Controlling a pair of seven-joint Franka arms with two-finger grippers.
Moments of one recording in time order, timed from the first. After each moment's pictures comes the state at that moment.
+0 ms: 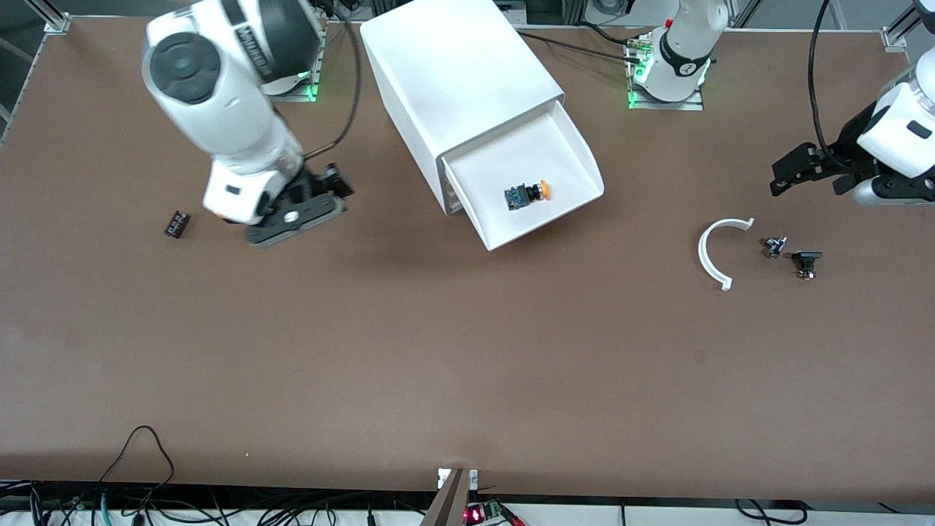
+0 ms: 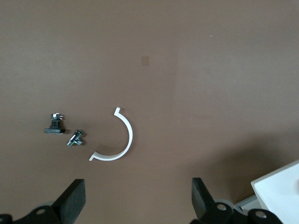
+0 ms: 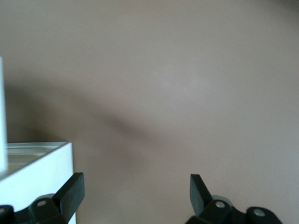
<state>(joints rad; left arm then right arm) 0.15 -0.02 -0.20 -1.66 0.01 1.64 -0.13 0.55 0.24 -0.03 -1.57 0.02 1.86 -0.02</state>
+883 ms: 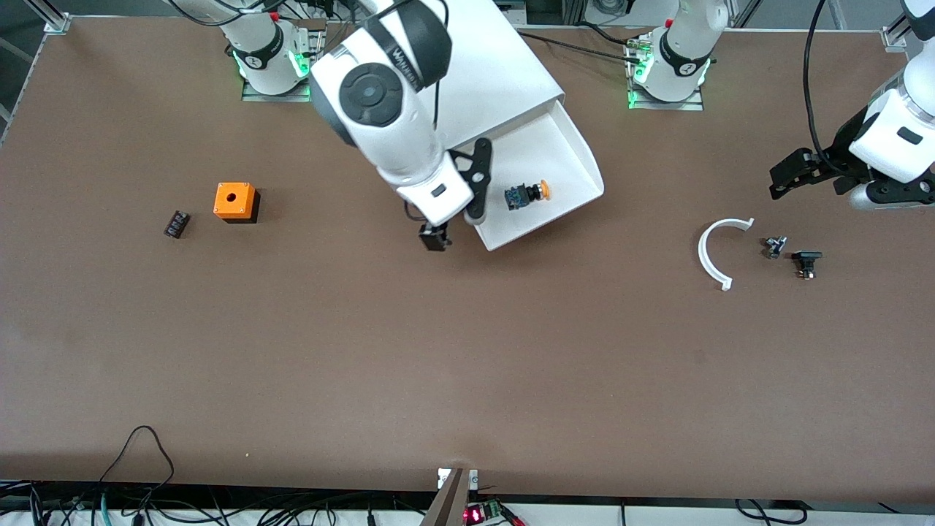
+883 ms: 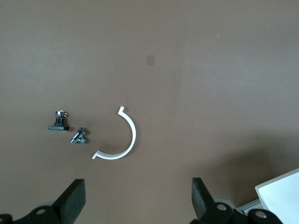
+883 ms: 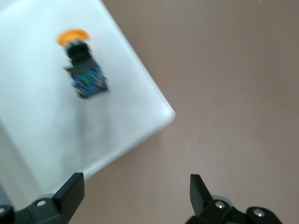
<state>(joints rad) 0.14 -0.01 -0.20 -1.66 0.02 1.64 -0.15 0.72 0.55 0.02 -1.22 0.15 1.86 -0.80</state>
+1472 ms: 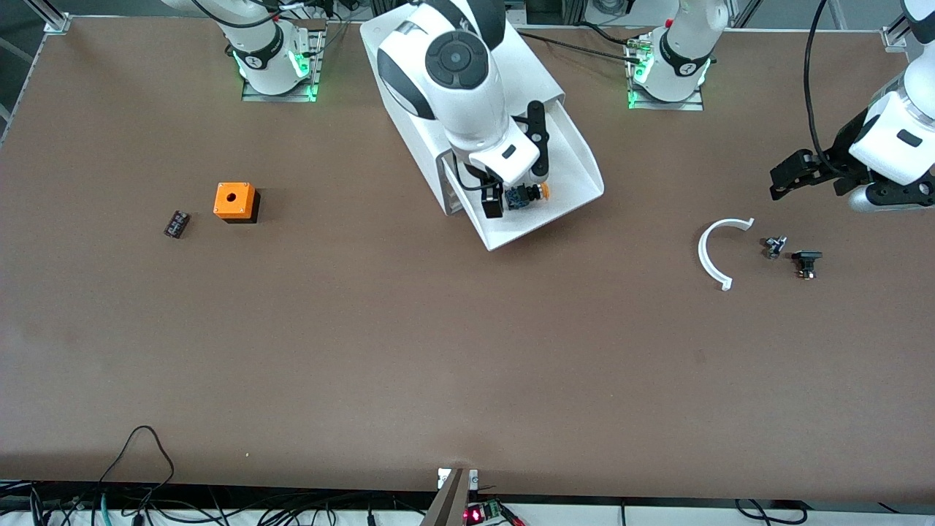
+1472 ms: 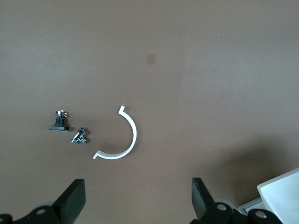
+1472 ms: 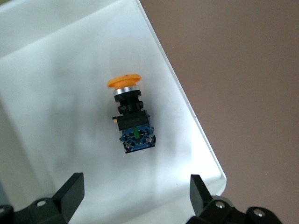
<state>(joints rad) 0.14 -0.01 -0.19 -1.66 0.02 1.64 -0.11 0.82 0.64 0.01 -1.15 0.14 1.86 -0.81</state>
